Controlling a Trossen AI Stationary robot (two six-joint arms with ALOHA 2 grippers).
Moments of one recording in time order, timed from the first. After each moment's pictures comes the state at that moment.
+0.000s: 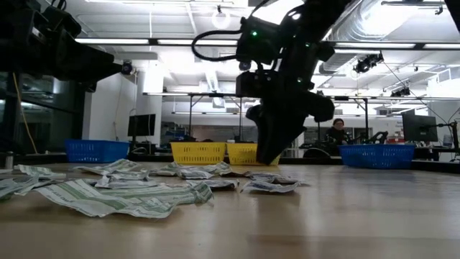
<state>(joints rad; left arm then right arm) 0.08 0.02 0.01 0.01 0.01 -0.09 -0.04 1.90 1.18 -0.45 -0.06 -0.27</state>
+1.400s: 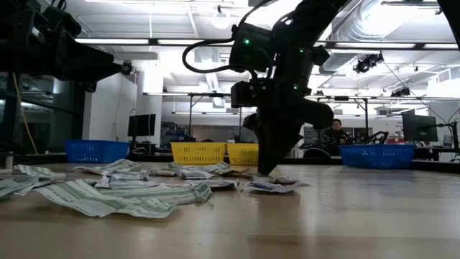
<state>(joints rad) 0.08 0.02 0.01 0.01 0.01 -0.09 -0.01 1.98 1.23 -0.50 -0.07 -0.24</state>
